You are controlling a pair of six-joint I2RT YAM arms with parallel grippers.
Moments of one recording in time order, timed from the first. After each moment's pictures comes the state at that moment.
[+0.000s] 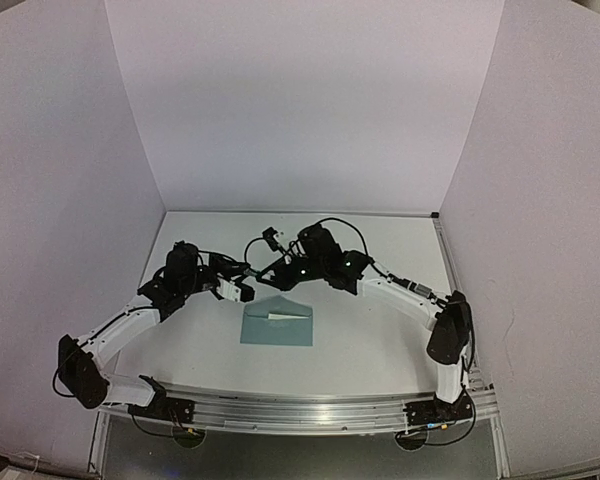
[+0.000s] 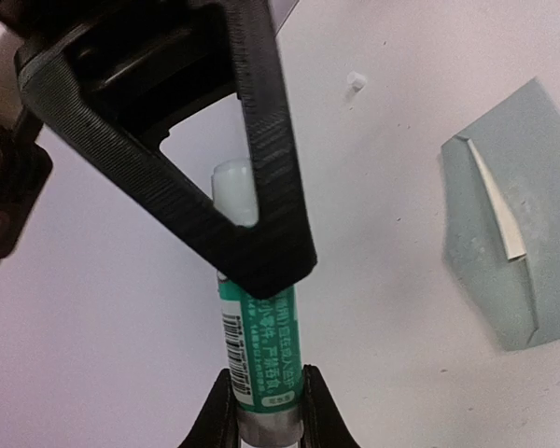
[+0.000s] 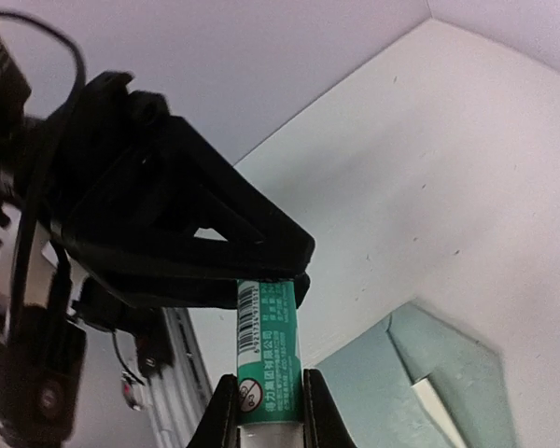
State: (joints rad) left arm -0.56 1.27 1.00 -0.13 0.41 1.47; right arm 0.89 1.99 1.84 -0.36 -0.45 0.34
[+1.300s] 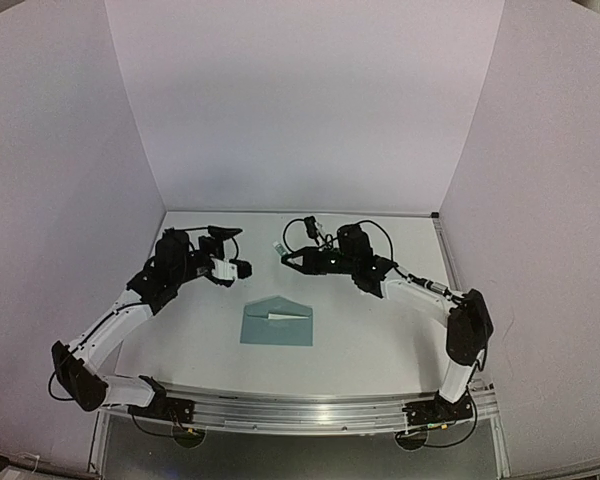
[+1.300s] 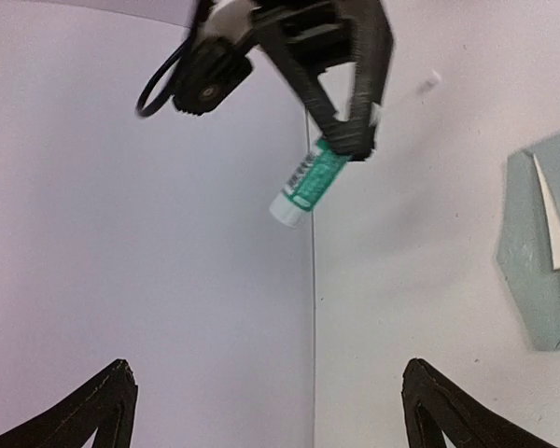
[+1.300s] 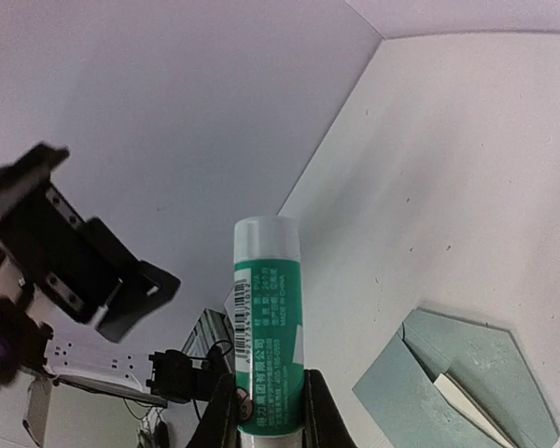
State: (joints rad) left arm -0.56 1.25 1.14 -0.19 0.29 1.31; right arm 0.73 1.85 1.47 0.08 -0.57 0.76
